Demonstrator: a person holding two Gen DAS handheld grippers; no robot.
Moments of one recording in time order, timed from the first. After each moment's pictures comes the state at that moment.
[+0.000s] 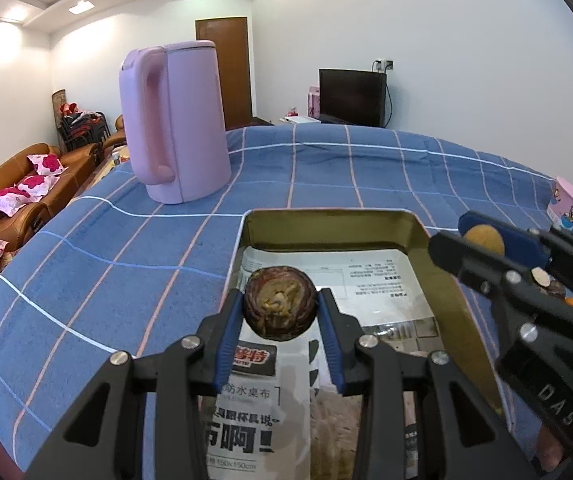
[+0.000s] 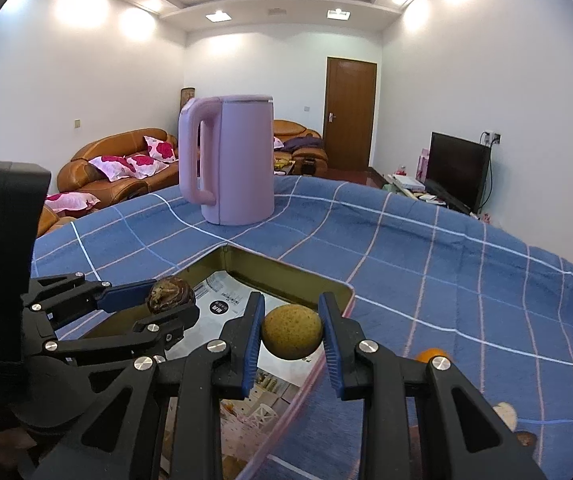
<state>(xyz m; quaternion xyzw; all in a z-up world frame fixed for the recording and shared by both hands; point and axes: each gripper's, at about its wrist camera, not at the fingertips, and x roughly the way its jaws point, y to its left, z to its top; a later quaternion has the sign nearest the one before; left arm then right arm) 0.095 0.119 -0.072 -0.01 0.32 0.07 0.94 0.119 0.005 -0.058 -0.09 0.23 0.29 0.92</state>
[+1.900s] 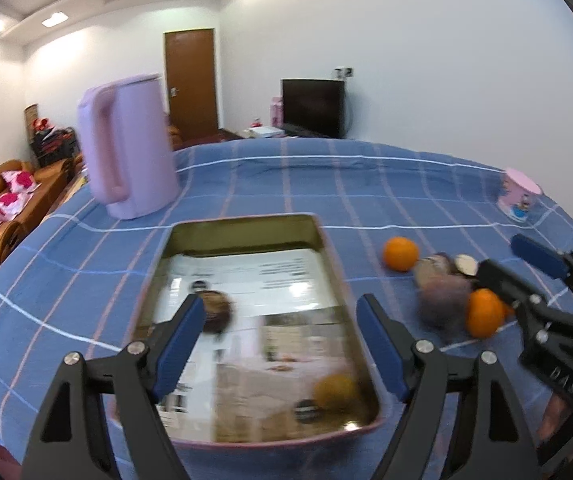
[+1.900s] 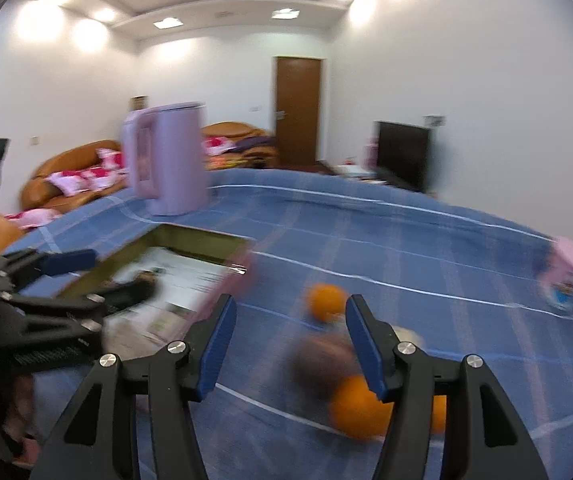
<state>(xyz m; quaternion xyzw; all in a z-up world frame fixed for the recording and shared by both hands) 0.065 0.056 -0.053 0.00 0.30 0.00 0.95 0.078 -0.108 -0.056 -0.07 0.22 0.16 0.96</state>
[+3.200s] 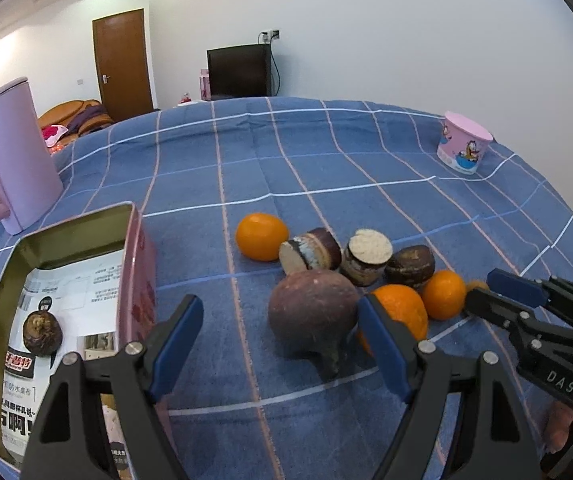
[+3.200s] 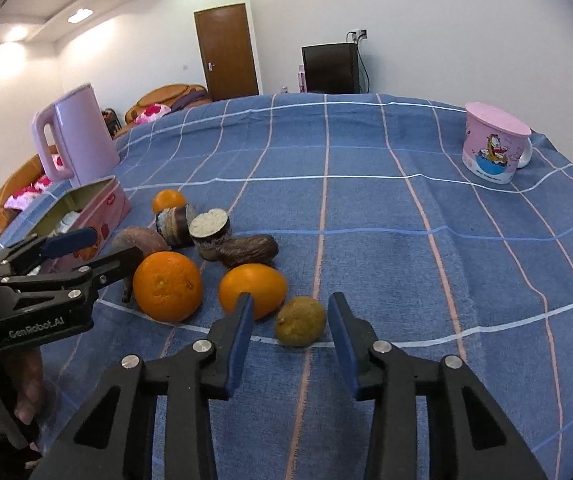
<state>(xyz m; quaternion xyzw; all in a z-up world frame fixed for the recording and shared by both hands) 0.115 -0.044 -0.080 0.03 0.36 -0.10 0.93 0.098 -0.219 -0.097 0.02 0.36 0.11 0.92</state>
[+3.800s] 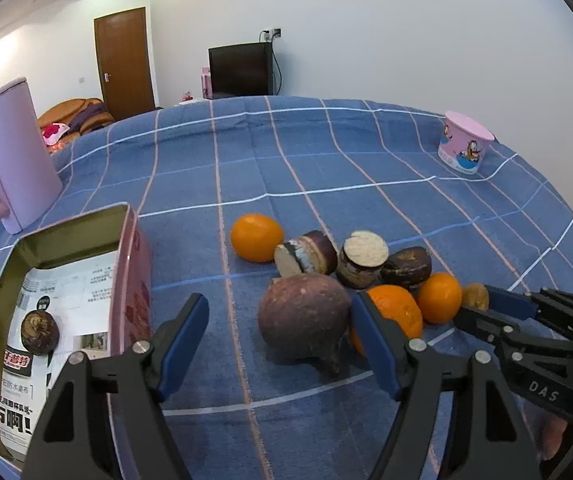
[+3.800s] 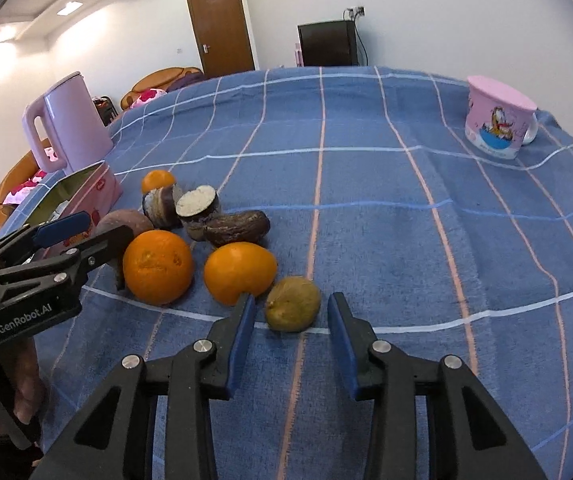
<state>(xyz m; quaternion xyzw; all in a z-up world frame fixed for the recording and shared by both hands) 0.116 -0.049 -0.081 0.02 0.37 -0.10 0.92 0.109 -0.221 -0.110 0.02 0.41 0.11 0.91</state>
